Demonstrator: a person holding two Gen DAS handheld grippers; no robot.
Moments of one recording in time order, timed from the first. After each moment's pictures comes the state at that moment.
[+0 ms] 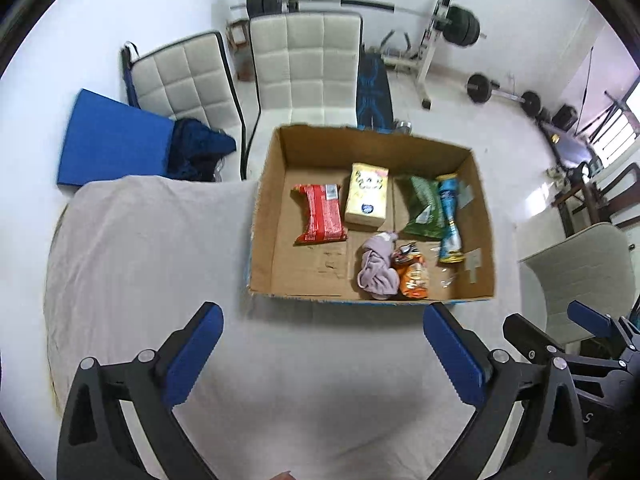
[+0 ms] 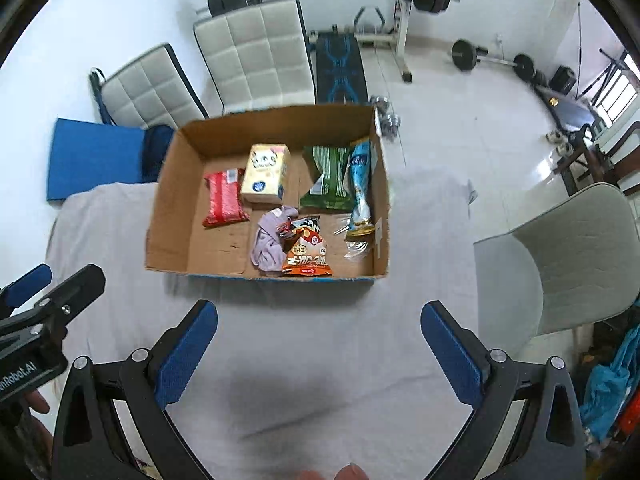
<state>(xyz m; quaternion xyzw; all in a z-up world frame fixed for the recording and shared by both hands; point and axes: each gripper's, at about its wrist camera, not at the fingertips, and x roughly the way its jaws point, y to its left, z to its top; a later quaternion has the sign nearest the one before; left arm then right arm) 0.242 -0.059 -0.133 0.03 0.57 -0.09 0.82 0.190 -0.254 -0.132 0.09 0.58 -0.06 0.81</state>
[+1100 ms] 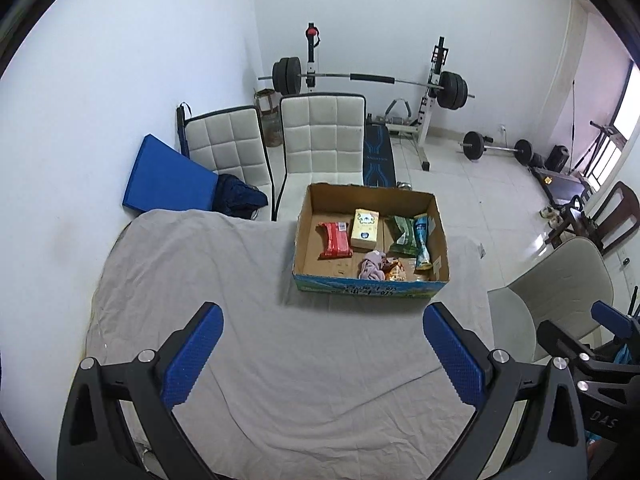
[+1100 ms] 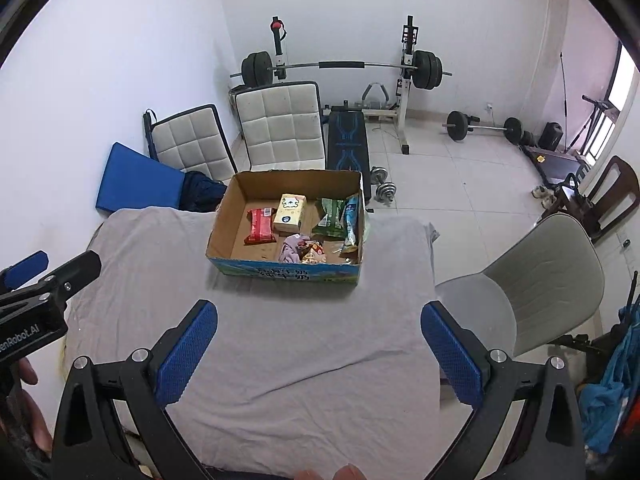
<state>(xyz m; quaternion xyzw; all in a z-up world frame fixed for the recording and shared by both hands) 0.077 -0.025 0.005 0.03 0.46 -0.06 0.89 0.001 -0.233 0.034 0.06 0.47 -0.05 0.88</state>
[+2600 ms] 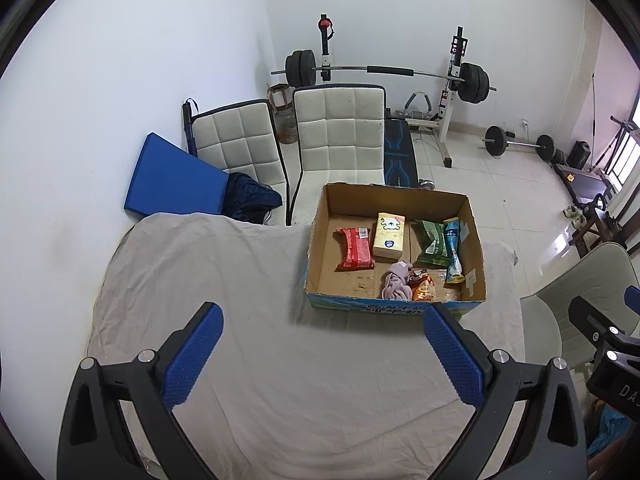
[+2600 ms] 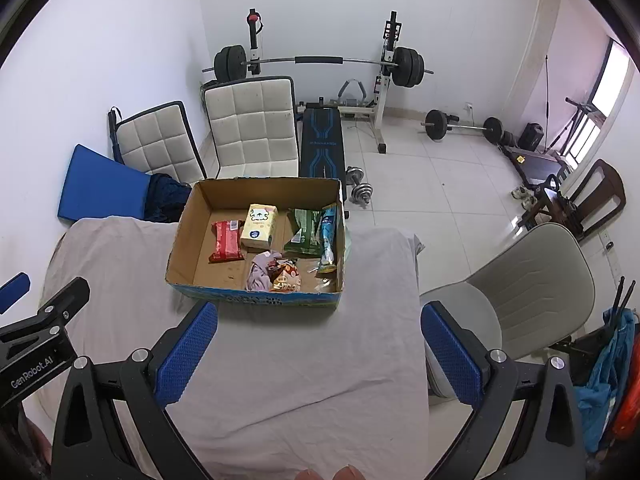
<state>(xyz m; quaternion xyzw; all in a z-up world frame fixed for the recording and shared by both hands) 0.143 -0.034 -0.051 0.05 0.46 -0.03 0.88 0.092 -0.241 -0.014 0.04 0.48 -0.09 0.87</state>
